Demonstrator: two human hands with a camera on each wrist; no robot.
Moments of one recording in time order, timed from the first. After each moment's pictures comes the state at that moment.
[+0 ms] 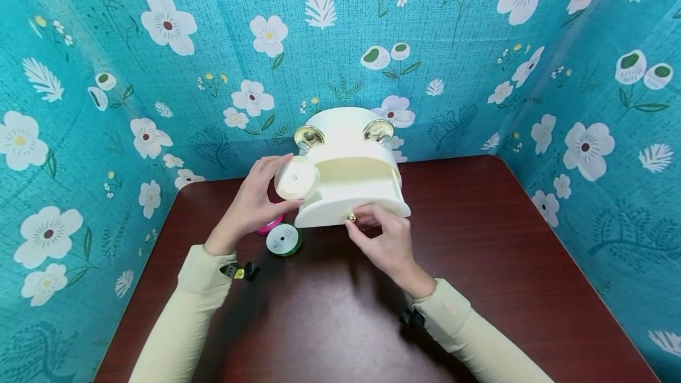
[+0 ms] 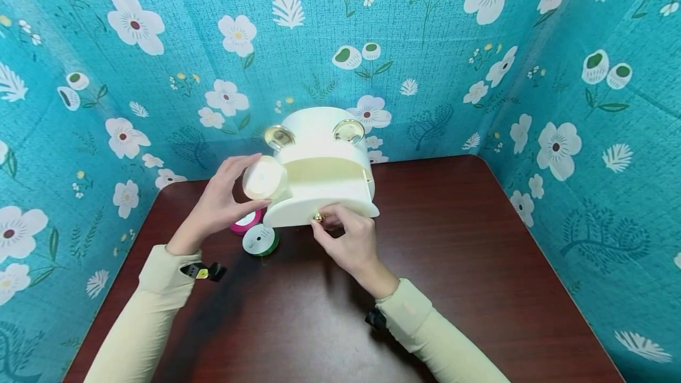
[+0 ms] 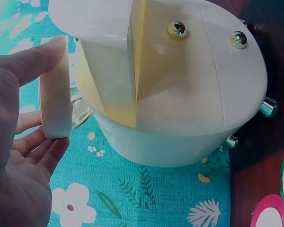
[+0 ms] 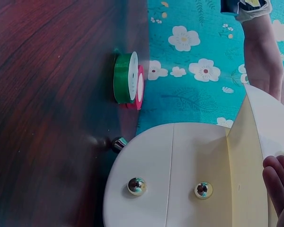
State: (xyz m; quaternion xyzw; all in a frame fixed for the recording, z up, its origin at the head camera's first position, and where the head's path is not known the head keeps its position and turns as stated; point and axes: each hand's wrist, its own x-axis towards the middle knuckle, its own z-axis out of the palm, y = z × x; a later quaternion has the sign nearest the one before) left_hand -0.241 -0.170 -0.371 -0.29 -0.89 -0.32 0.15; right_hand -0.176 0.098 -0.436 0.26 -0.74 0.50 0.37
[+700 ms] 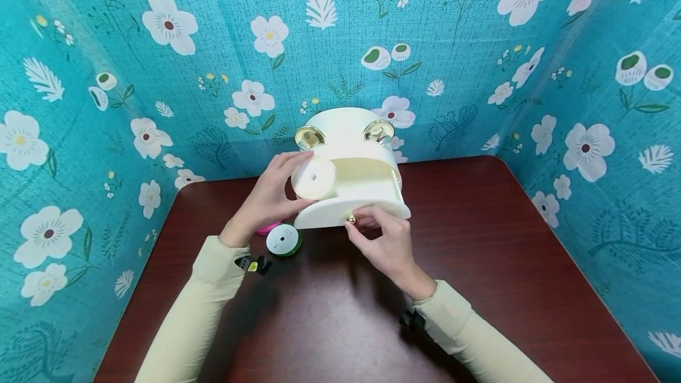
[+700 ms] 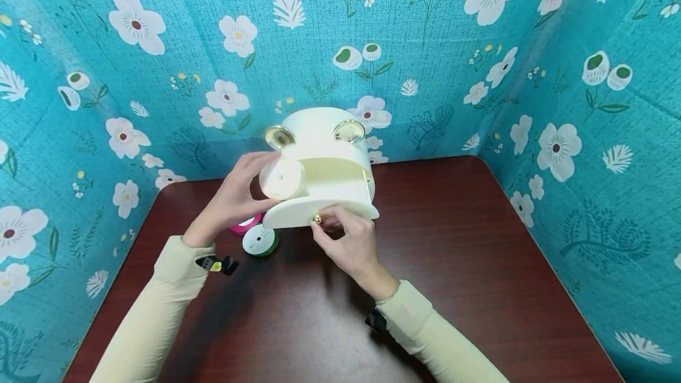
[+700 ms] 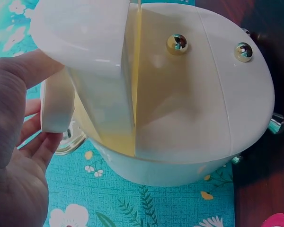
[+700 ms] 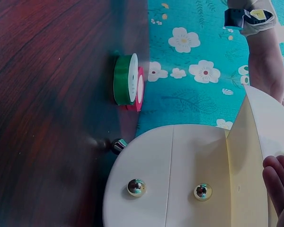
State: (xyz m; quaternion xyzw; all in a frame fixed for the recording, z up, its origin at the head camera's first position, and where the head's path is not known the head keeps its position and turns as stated) left_hand -0.253 -0.146 -0.368 -0.36 -0.86 -0.31 0.16; right_hand -0.175 0.097 -0.436 0.26 -0.73 0.50 0.38
